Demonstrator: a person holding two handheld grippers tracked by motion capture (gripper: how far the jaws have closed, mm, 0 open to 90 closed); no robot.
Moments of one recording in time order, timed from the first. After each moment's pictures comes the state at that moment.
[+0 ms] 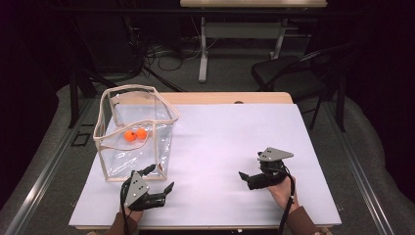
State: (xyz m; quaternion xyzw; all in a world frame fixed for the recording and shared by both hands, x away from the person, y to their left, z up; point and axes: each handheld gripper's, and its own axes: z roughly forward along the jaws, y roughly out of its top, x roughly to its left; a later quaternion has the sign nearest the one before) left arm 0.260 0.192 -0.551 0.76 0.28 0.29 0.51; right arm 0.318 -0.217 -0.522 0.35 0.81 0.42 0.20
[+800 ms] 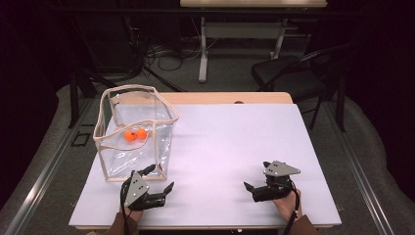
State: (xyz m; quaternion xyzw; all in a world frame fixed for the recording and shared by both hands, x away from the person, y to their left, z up) left arm 0.260 0.193 -0.552 0.76 0.29 0.29 0.51; right arm 0.288 -0.230 -0.542 0.35 0.80 0.43 0.22
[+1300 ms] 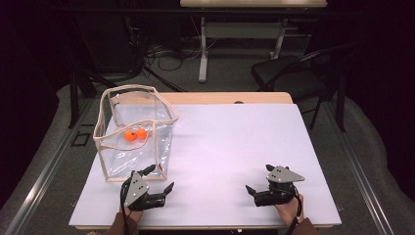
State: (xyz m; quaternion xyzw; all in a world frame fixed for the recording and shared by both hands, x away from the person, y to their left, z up) left arm 0.260 0.193 -0.552 0.76 0.29 0.29 0.51; right arm 0.273 -0.234 -0.543 0.35 0.79 0.44 0.24
